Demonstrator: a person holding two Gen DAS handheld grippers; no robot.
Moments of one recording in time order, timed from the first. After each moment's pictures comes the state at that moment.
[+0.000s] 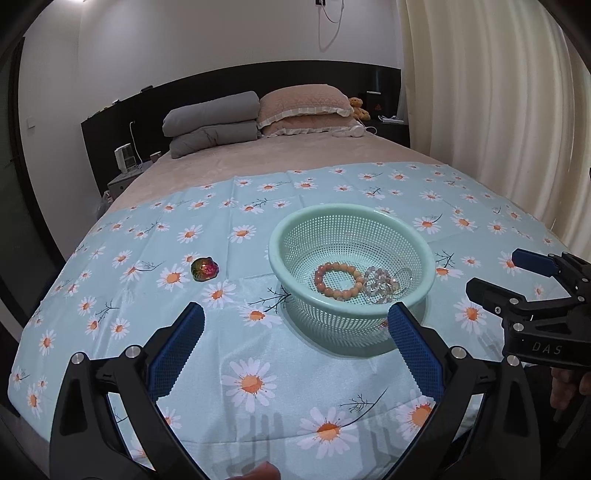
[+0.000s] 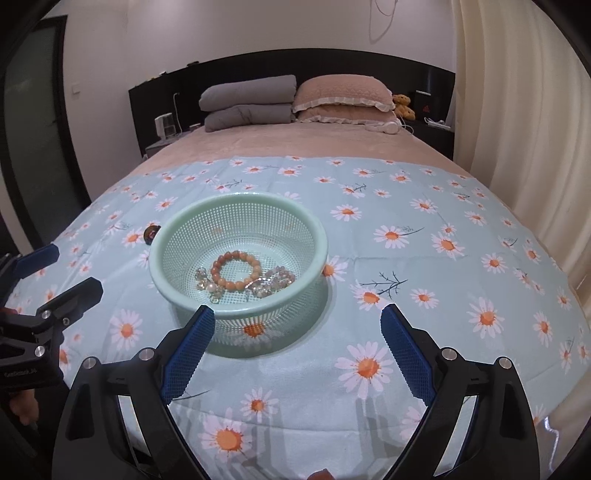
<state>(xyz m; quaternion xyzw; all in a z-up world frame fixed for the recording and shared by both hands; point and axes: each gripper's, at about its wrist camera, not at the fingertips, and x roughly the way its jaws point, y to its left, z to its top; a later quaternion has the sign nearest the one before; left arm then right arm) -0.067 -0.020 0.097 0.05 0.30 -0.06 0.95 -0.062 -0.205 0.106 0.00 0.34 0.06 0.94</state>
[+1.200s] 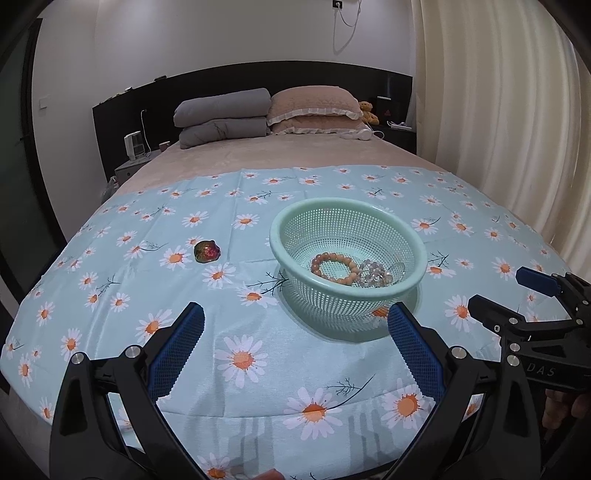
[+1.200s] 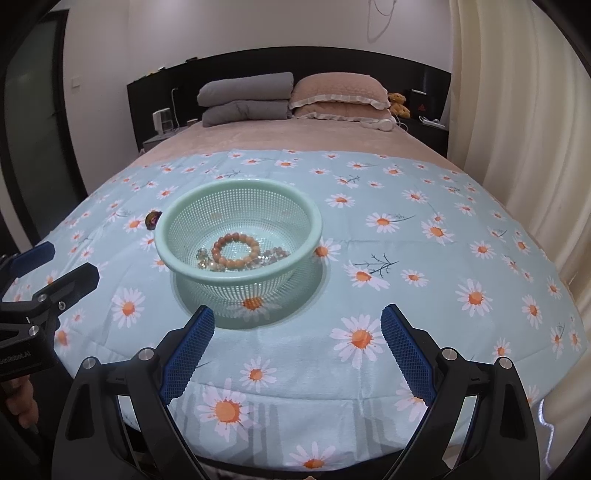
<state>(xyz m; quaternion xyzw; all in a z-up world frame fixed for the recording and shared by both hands) -0.084 -0.020 0.088 0.03 0.30 -0.05 0.95 -0.083 -0.205 0.099 -0.01 0.35 0.04 0.94</state>
